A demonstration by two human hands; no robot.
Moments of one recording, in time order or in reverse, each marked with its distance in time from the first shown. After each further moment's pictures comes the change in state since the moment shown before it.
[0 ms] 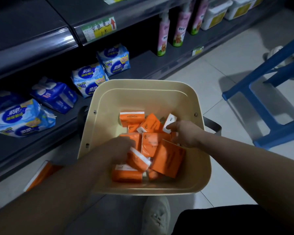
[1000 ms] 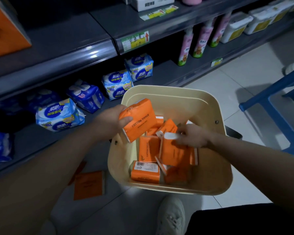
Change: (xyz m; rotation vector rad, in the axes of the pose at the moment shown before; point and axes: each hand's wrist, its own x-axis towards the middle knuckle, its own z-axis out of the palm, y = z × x) left_hand -0.081 -0.053 -0.074 -0.342 0.536 -0.137; right_hand 0.003 -0.045 -0.004 0.059 -0.063 -0.075
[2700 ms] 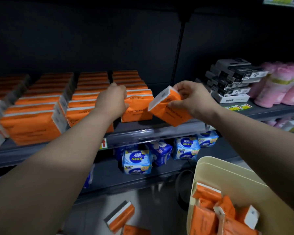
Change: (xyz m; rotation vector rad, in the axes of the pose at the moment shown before) left_hand -0.051 -0.131 -0.271 0.337 0.771 -0.195; right_hand 0.009 -0.364 -0.138 0.339 0.600 -0.657
